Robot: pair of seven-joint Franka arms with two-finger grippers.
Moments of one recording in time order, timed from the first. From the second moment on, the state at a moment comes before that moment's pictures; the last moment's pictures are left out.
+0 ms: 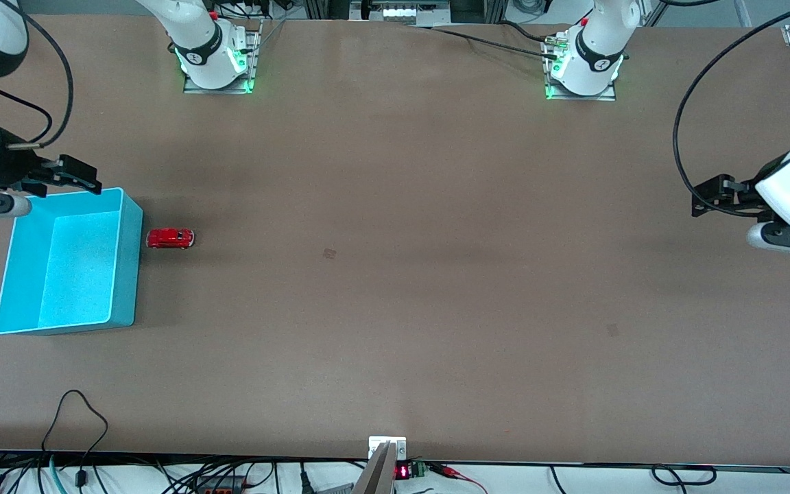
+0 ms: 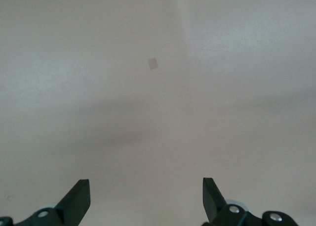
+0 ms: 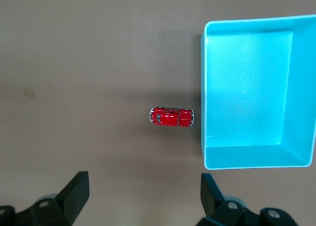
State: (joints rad) left arm 0.20 0.29 -0.34 -1.25 0.15 1.44 0.05; right arm 0.05 0.09 -0.07 -1.66 0.03 1.66 -0.08
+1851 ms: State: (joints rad) left arm -0.07 -0.02 0.03 -1.65 0.02 1.55 0.01; right arm 0.03 0.40 -0.07 -2.02 0.03 2.23 -1.53
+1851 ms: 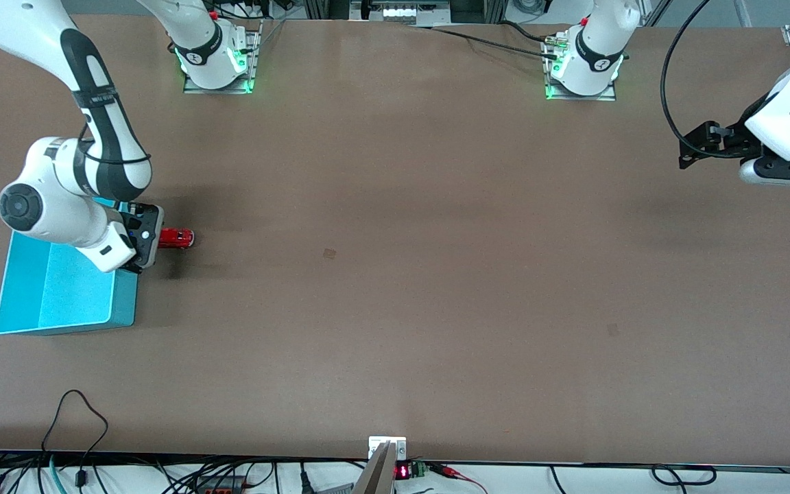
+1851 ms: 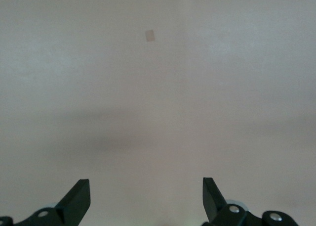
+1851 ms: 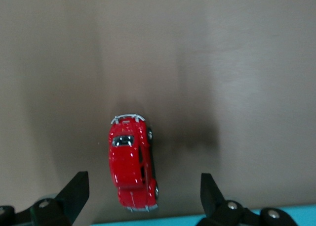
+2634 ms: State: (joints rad) left arm -0.08 -0.01 0.03 -1.64 0.02 1.53 0.02; right arm 0.04 0.43 -0.07 -2.19 0.03 2.46 -1.63
